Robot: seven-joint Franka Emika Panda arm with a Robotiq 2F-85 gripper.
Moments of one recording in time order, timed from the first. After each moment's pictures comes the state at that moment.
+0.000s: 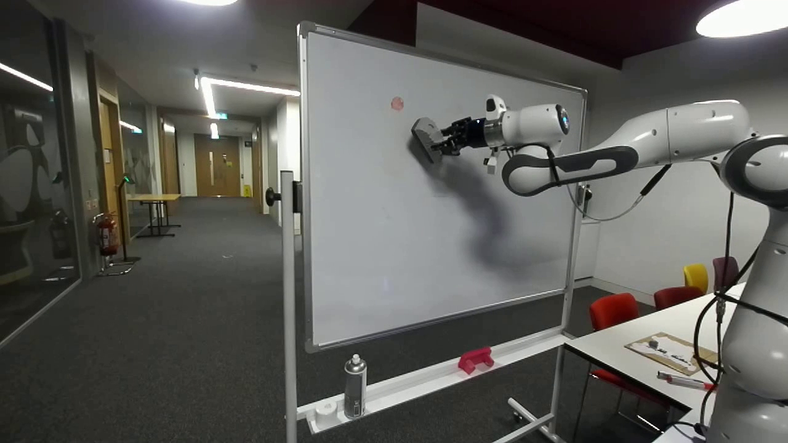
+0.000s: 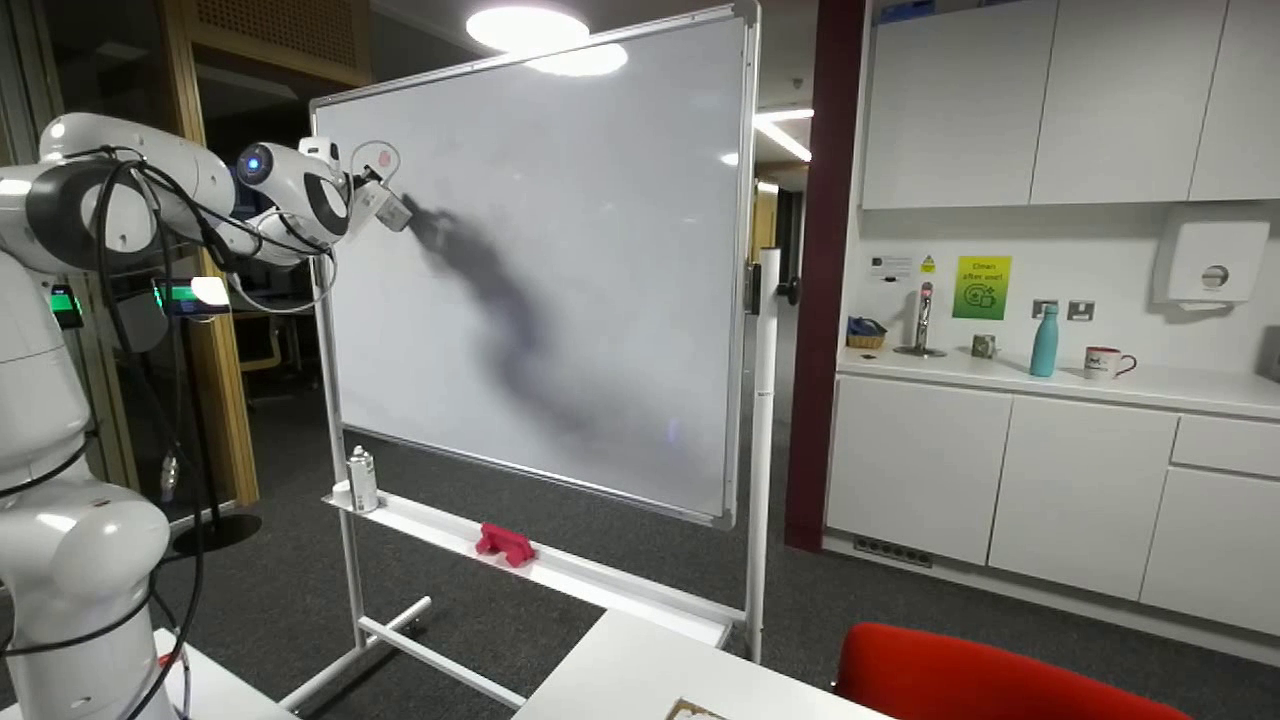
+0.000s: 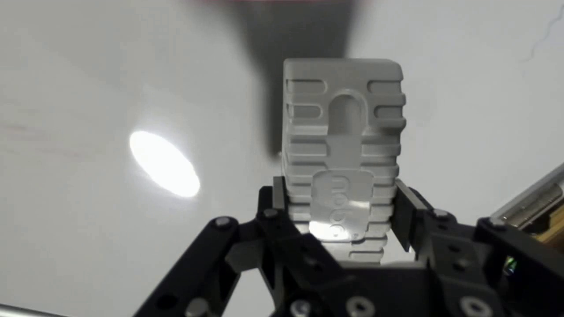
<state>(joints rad) 0.12 -0.11 0.22 -1.83 -0.48 3.23 -0.33</state>
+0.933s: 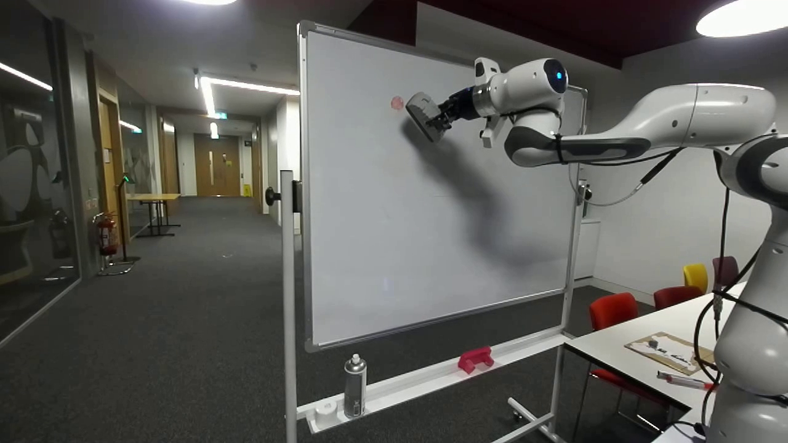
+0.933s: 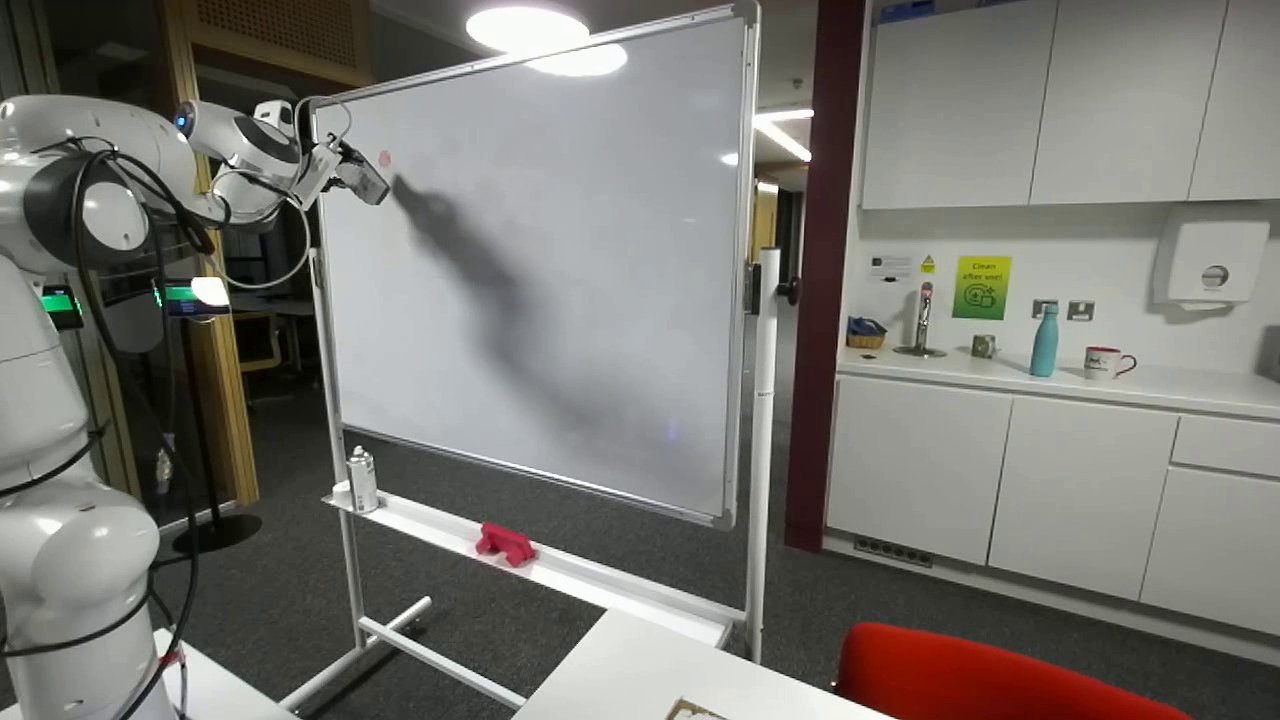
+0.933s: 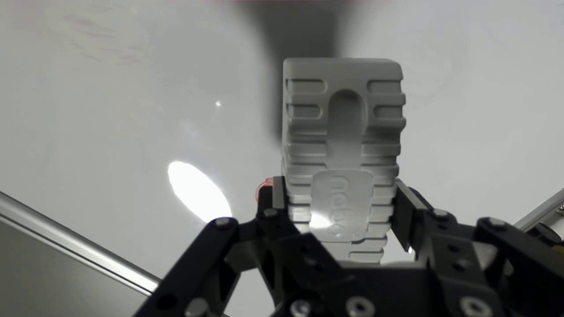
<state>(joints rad) 0.01 -0.12 0.44 -1.59 -0.93 2.81 0.15</state>
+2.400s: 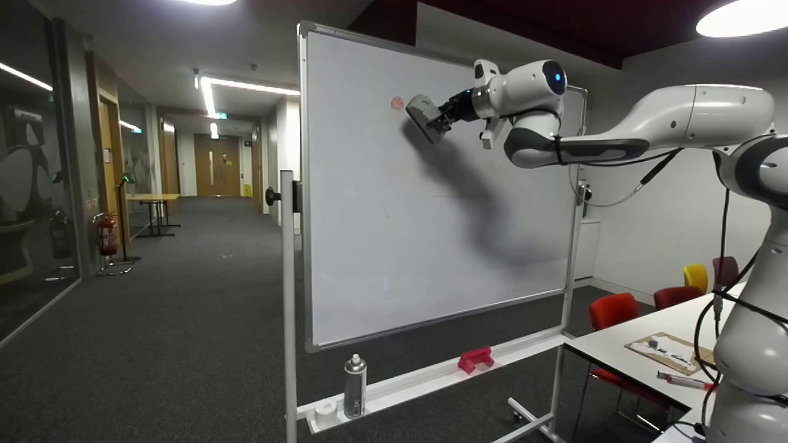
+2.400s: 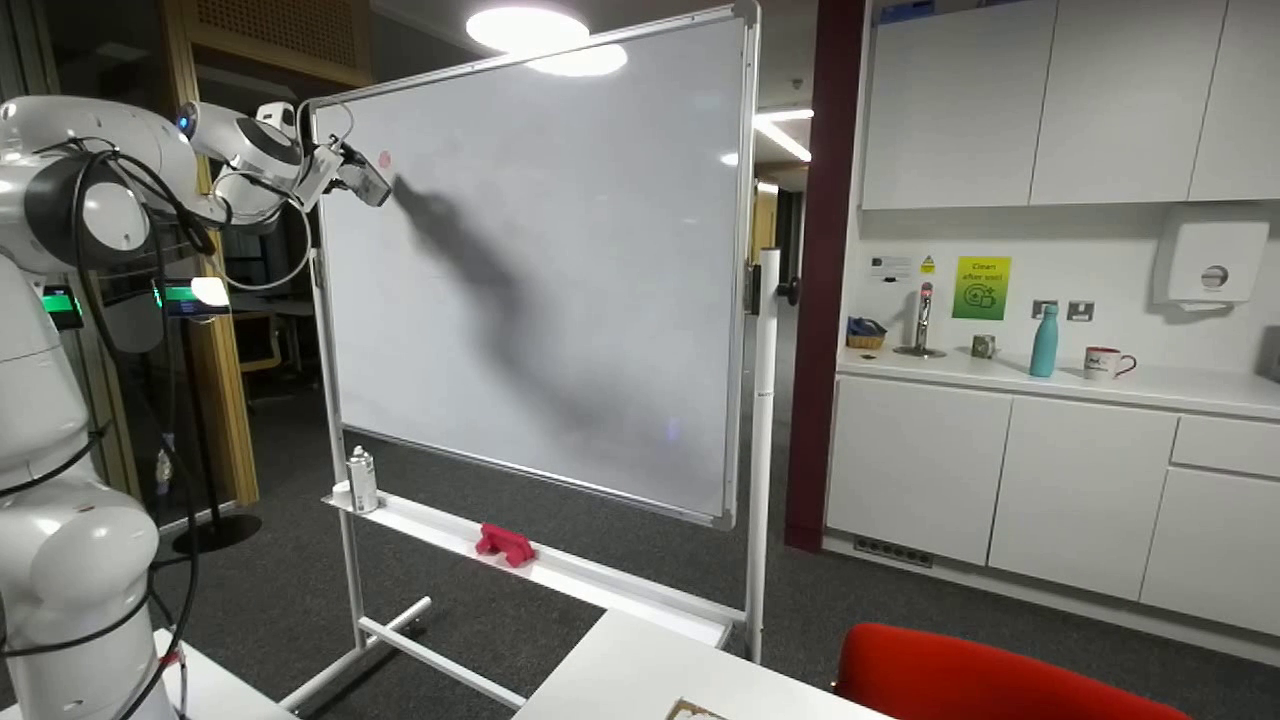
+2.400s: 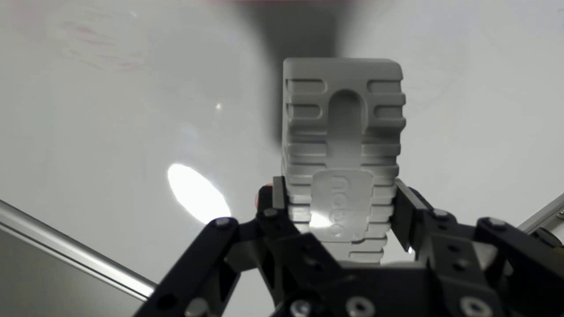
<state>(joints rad) 0.00 -0.11 0.45 -1.59 -0.93 2.81 0.15</state>
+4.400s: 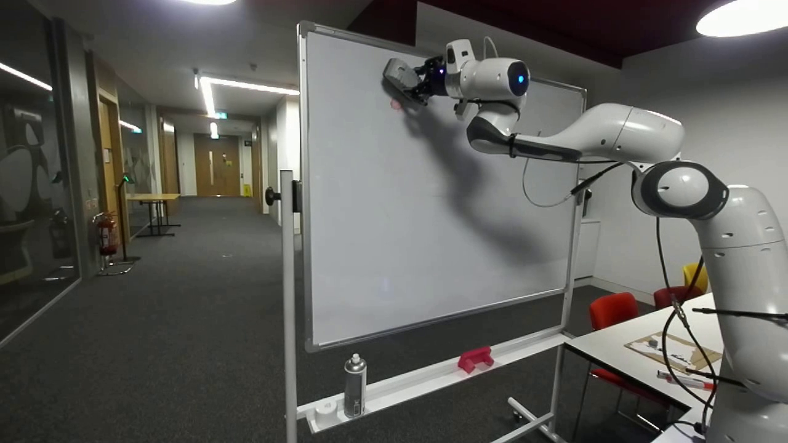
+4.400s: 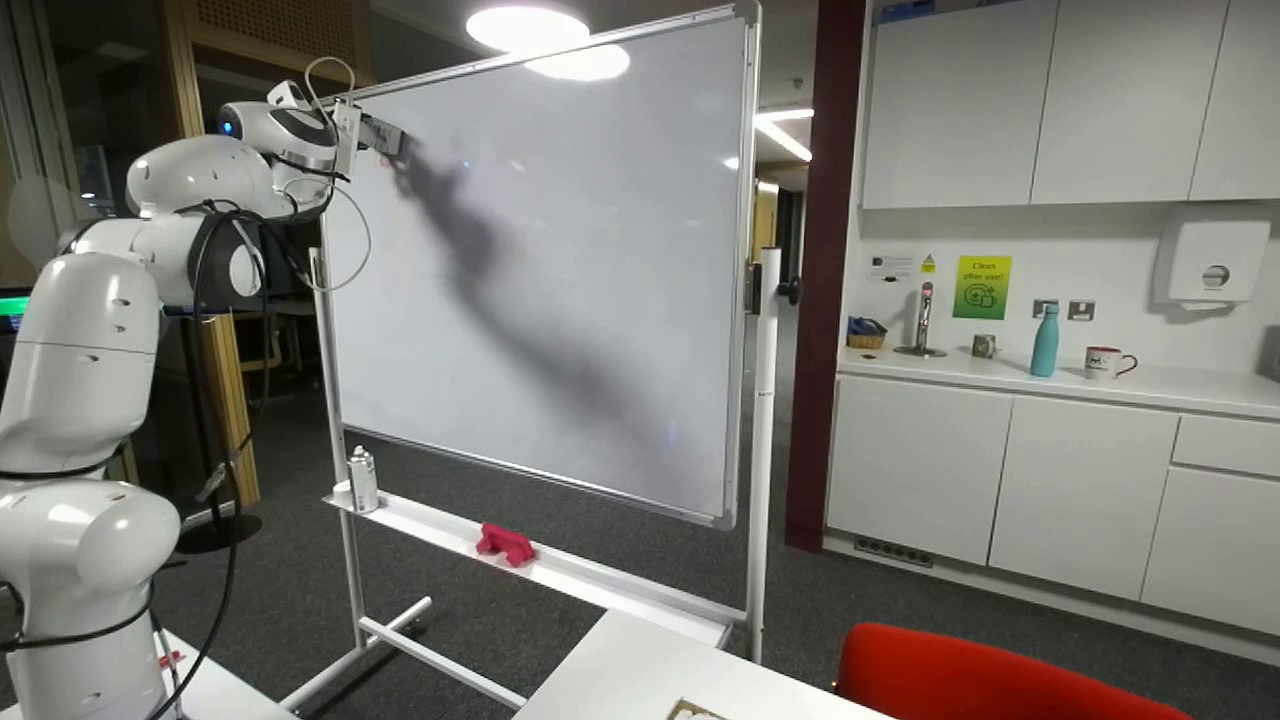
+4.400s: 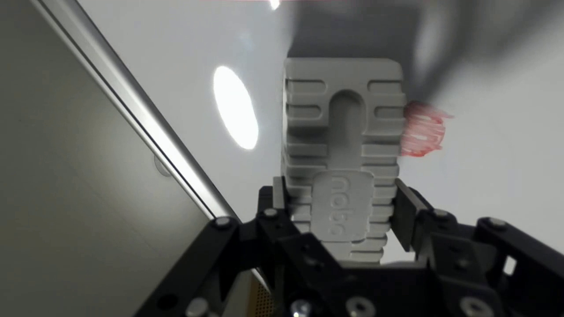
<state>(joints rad) 0.25 0.32 0.30 -0.95 -1.25 2.83 -0.11</state>
